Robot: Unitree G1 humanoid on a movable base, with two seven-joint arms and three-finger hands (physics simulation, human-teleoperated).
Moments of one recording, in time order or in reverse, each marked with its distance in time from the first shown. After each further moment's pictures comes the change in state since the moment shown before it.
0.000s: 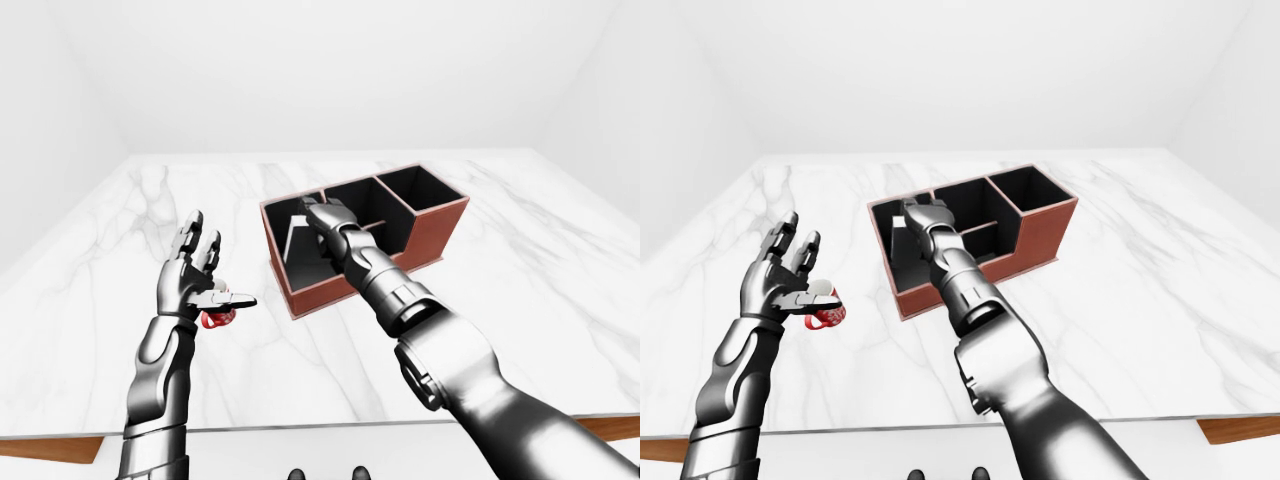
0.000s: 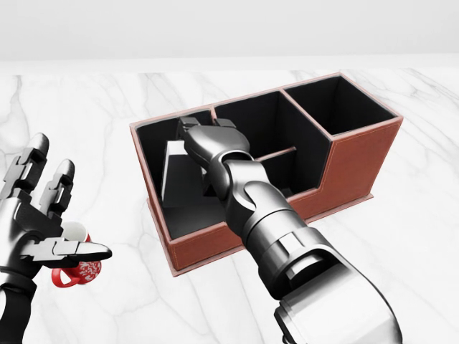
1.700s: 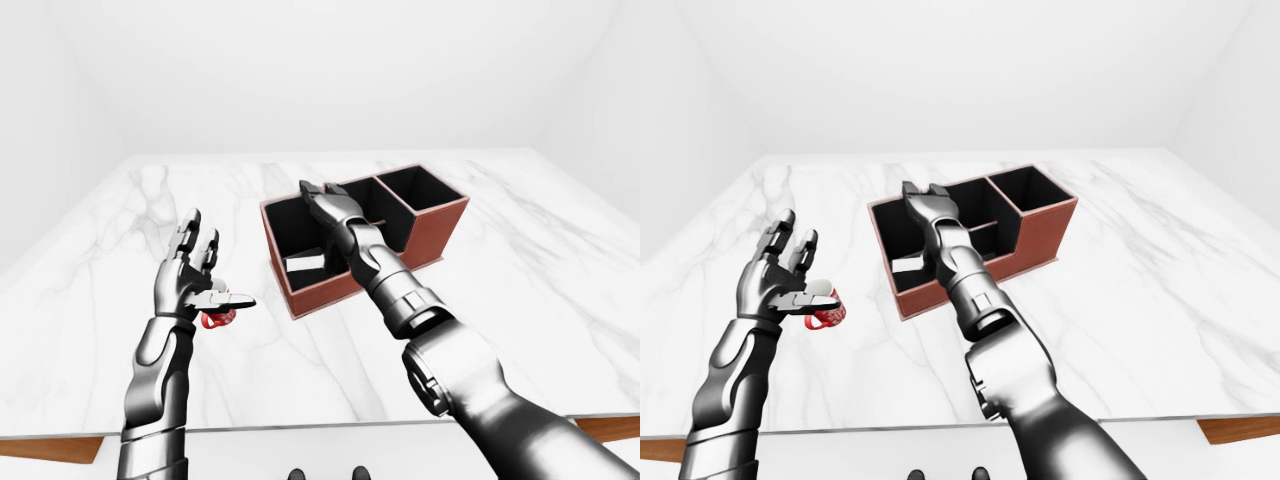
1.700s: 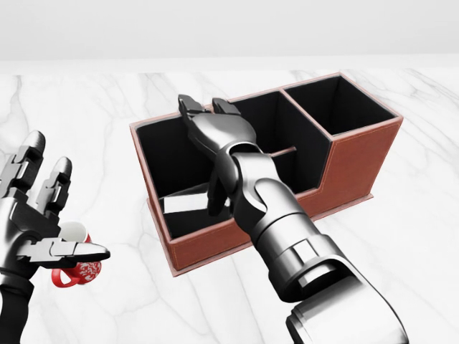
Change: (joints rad) left arm 0.010 -0.001 0.004 -0.029 -0.001 0.000 0.000; right arm 0.078 -0.026 -0.014 -0.181 -0.050 0.000 0.041
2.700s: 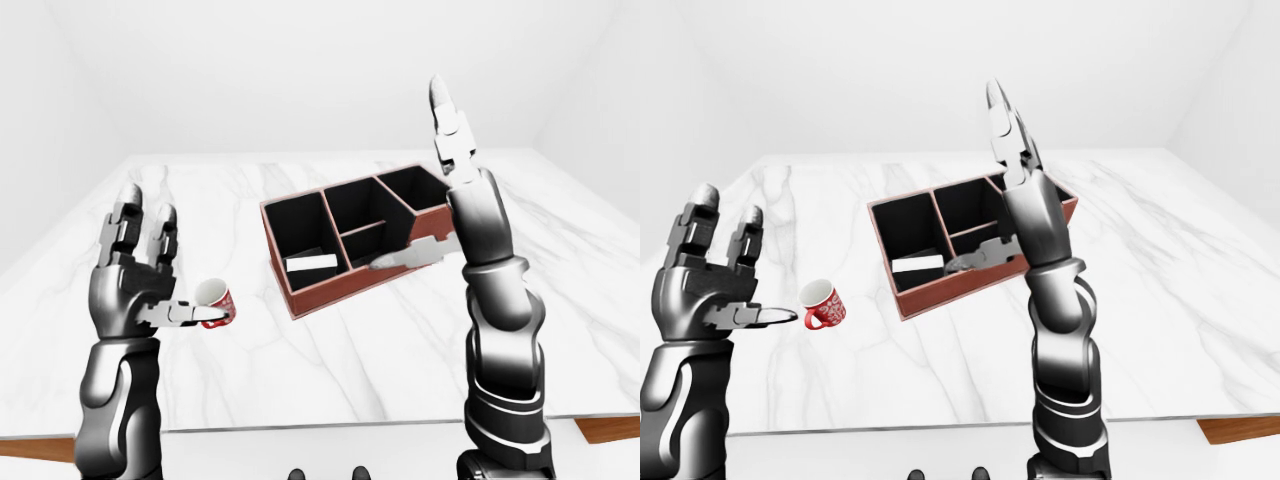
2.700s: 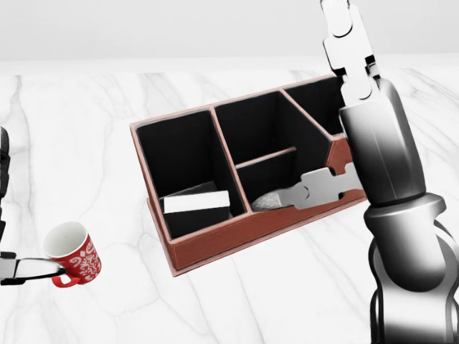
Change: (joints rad) left arm 0.129 -0.026 0.100 -0.371 -0.092 0.000 0.007; right arm 0.729 -0.148 -0.170 -1.610 0.537 0.000 0.202
